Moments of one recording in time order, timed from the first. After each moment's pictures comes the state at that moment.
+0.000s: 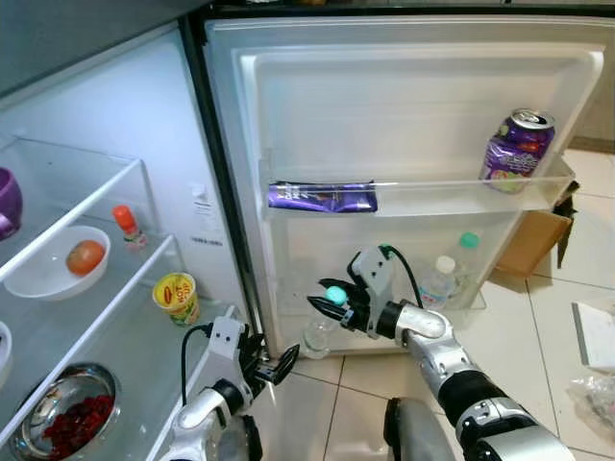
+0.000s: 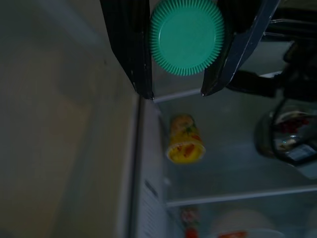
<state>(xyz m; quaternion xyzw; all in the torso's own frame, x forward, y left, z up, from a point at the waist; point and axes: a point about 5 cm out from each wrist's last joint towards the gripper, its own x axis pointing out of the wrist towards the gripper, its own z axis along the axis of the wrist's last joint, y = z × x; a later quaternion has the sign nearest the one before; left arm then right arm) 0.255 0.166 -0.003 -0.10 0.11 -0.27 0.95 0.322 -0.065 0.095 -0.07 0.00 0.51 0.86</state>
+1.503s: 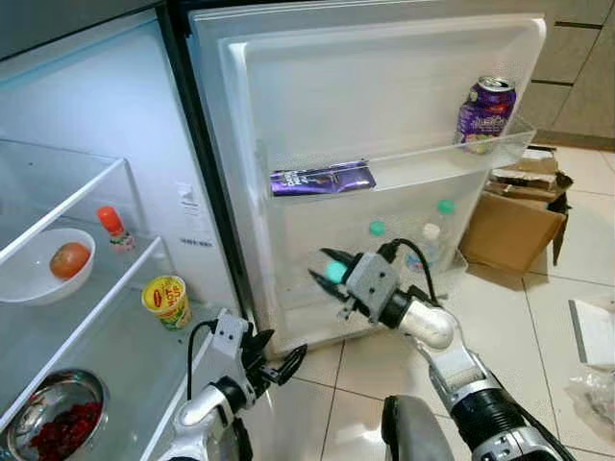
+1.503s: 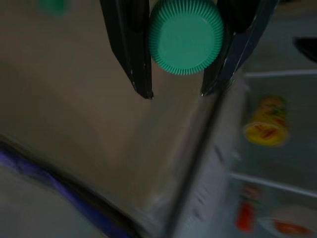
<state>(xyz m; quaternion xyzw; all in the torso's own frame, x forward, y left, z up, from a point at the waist) 0.255 0.161 0.001 -0.11 0.10 -0.31 0.94 0.321 -0.079 0.121 -0.19 -0.13 0.37 0.90</state>
